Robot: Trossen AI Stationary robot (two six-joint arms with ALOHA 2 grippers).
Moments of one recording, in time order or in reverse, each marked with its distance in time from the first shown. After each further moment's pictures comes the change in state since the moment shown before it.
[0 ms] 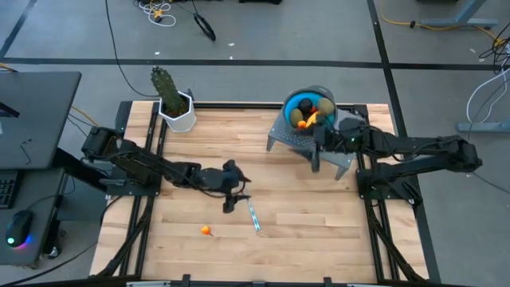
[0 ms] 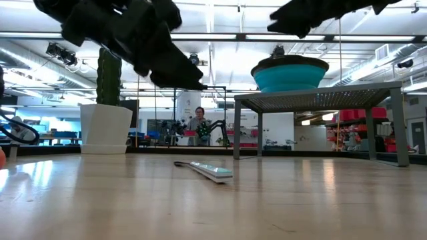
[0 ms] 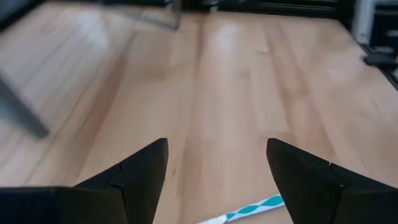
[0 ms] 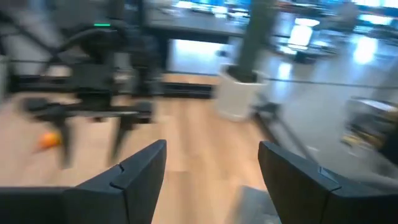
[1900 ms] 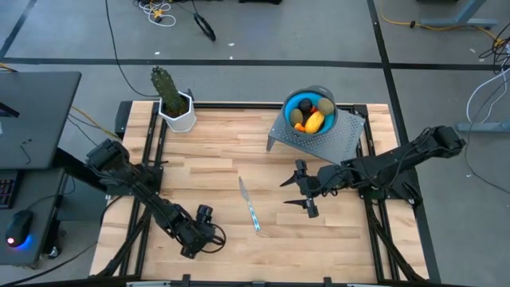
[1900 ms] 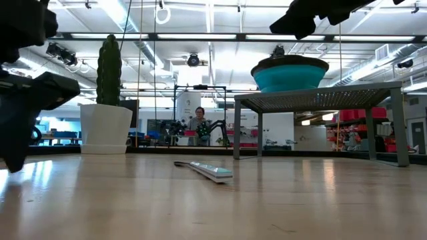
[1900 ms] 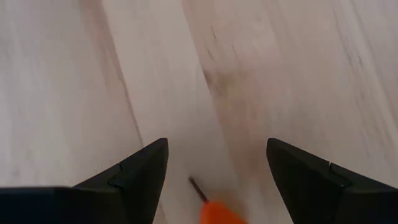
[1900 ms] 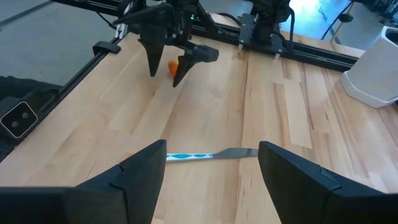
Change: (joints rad) left arm -0.545 0.154 0.145 -0.682 -0.001 -0.229; right arm 0.452 0.243 0.000 0.006 0.094 0.055
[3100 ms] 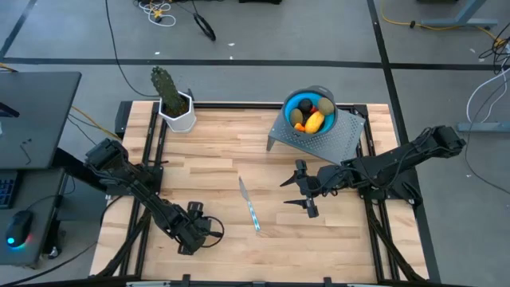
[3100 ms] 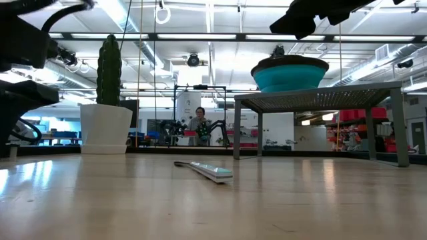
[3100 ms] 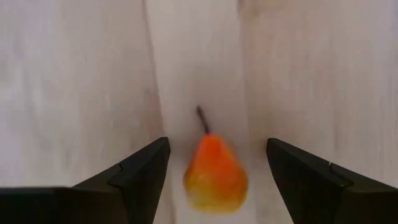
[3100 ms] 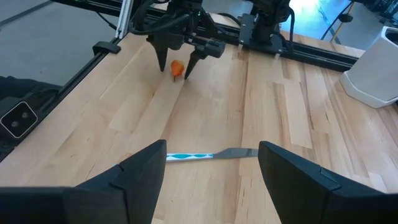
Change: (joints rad) left arm -0.008 -0.004 0.014 -0.228 0.092 -0.246; right arm 0.000 0.000 0.000 0.000 0.000 0.000
